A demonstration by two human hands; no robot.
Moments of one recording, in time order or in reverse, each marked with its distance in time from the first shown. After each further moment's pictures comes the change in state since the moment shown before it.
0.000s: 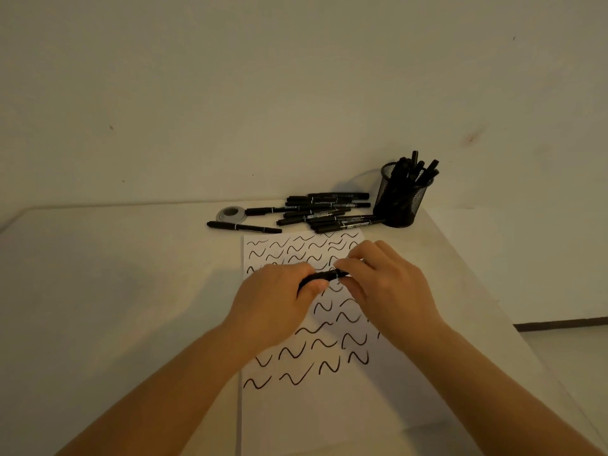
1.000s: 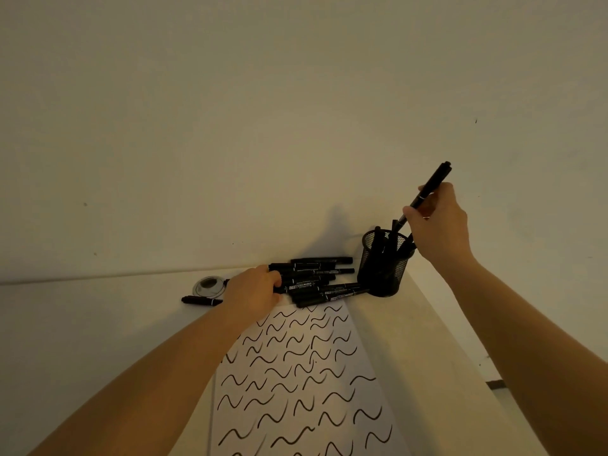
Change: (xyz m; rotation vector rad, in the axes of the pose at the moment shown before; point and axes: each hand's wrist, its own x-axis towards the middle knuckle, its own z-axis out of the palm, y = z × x) left_hand 0.154 -0.076 0.011 0.401 -0.071 -0.064; right_hand 0.111 0.170 -0.012 0.532 0.316 0.798
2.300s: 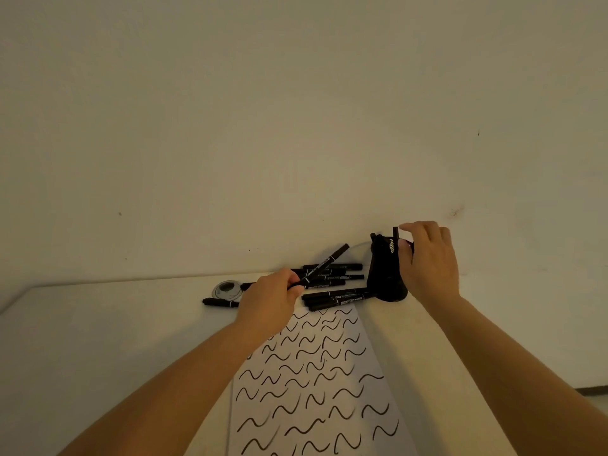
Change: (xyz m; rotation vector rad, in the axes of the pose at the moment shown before) left_hand -0.045 0.033 -0.039 -0.383 0.181 -0.108; right_hand -0.043 0.015 0.014 -0.449 0.038 -0.324
